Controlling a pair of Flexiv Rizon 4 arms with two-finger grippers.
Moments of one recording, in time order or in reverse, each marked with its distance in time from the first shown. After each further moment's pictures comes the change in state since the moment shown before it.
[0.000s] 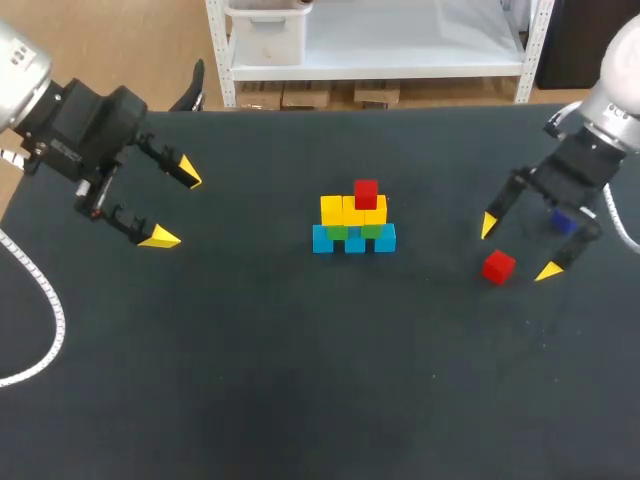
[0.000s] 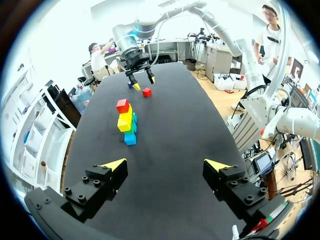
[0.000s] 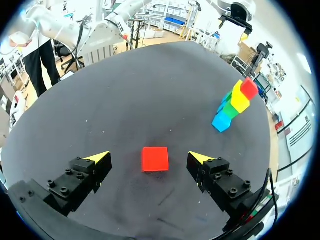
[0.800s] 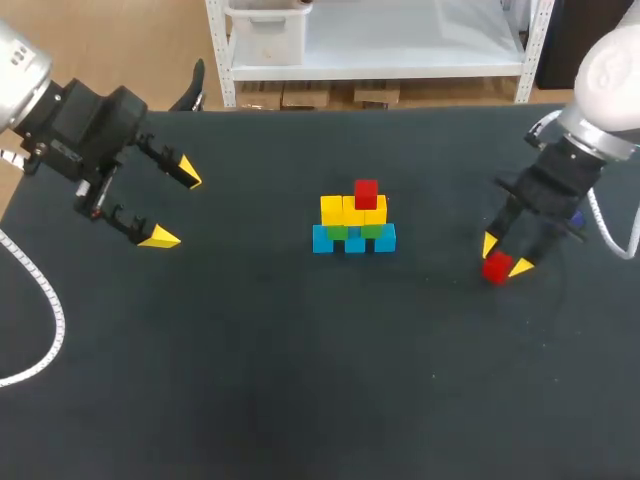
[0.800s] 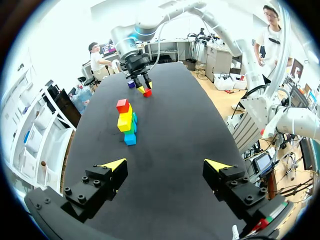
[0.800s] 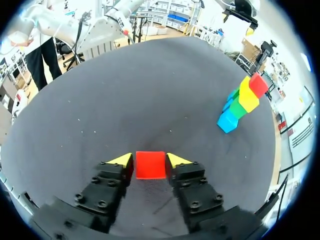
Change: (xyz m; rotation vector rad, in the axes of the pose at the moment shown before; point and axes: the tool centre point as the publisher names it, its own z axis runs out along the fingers) left arm 0.000 0.000 0.000 0.000 0.000 0.000; right arm 0.002 -0.008 0.018 -0.029 0.028 -0.009
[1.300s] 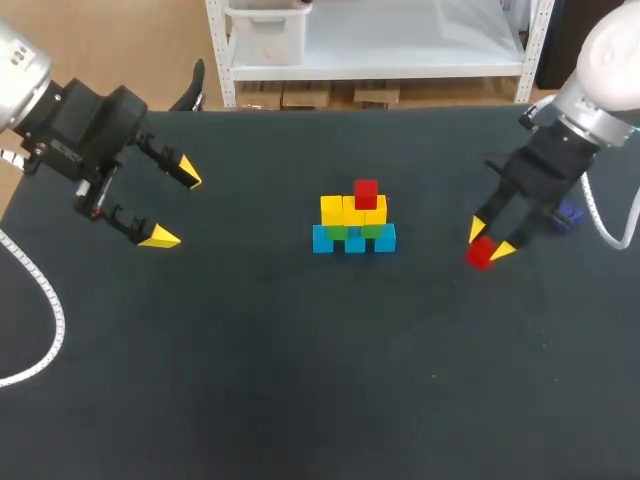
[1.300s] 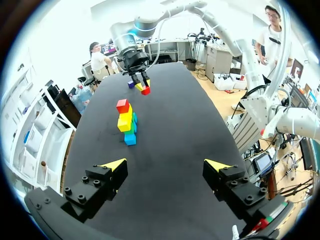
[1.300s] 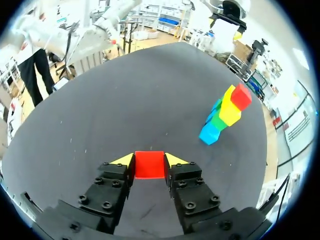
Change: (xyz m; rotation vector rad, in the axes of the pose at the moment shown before) left arm 0.000 0.000 0.000 0.000 0.000 0.000; right arm -0.036 -0.025 -0.013 0.065 -0.041 0.075
